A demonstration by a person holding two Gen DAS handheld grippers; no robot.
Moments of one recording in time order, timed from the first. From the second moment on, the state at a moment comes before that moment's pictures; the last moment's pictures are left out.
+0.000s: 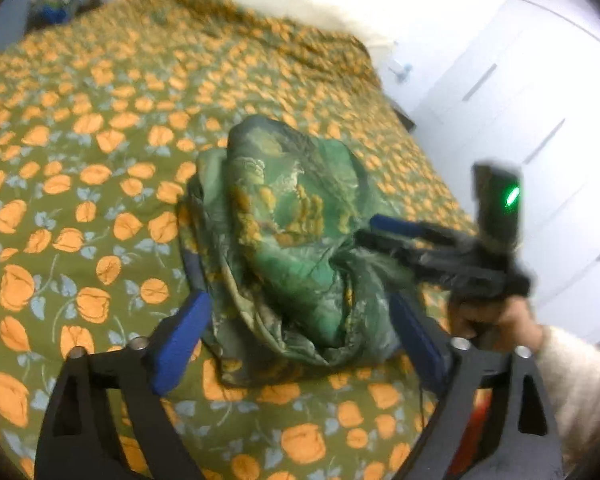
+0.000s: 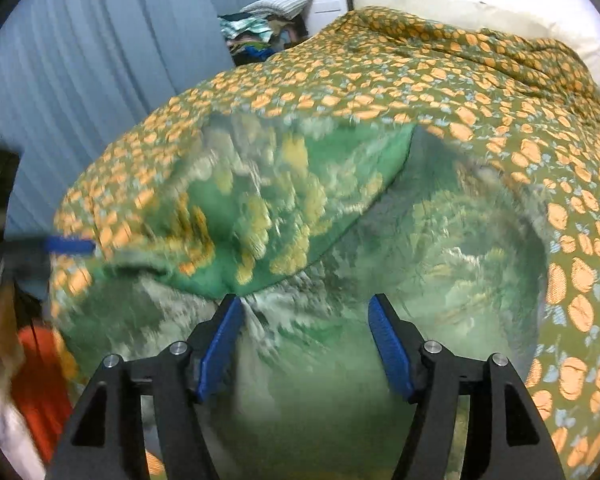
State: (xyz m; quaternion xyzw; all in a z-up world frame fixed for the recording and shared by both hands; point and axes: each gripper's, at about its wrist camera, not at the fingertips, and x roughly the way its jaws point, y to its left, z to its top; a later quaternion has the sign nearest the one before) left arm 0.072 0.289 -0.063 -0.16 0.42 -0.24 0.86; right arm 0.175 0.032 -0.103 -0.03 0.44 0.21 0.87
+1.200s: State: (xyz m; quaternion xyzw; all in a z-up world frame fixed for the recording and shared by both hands) left arm 0.099 0.299 -0.195 -0.22 0.50 -0.19 0.81; right arm 0.264 0.122 -0.208 -0.10 0.40 0.25 0.87
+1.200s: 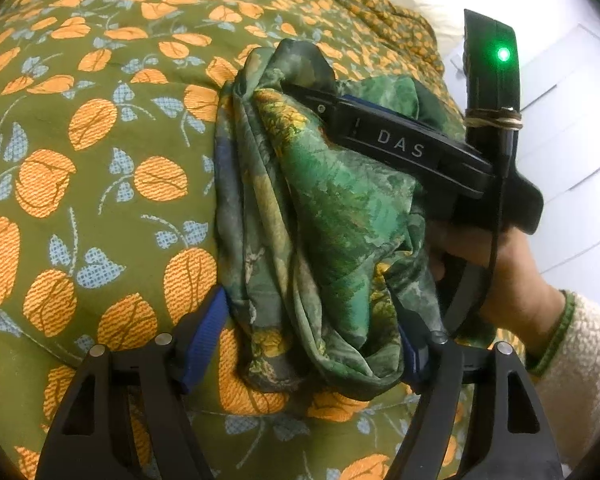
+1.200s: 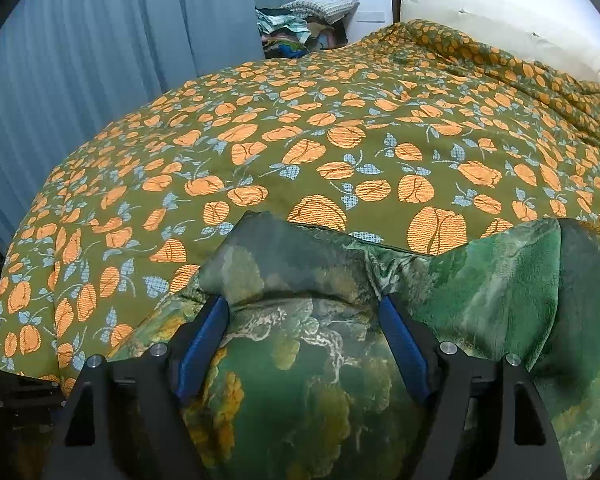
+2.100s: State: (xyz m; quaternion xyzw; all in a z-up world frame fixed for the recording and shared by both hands) left arm 0.066 0.328 -0.086 -0.24 0.40 -0.23 0.86; right arm 0.028 -0.019 -0.109 -0.08 0.44 0.15 0.88
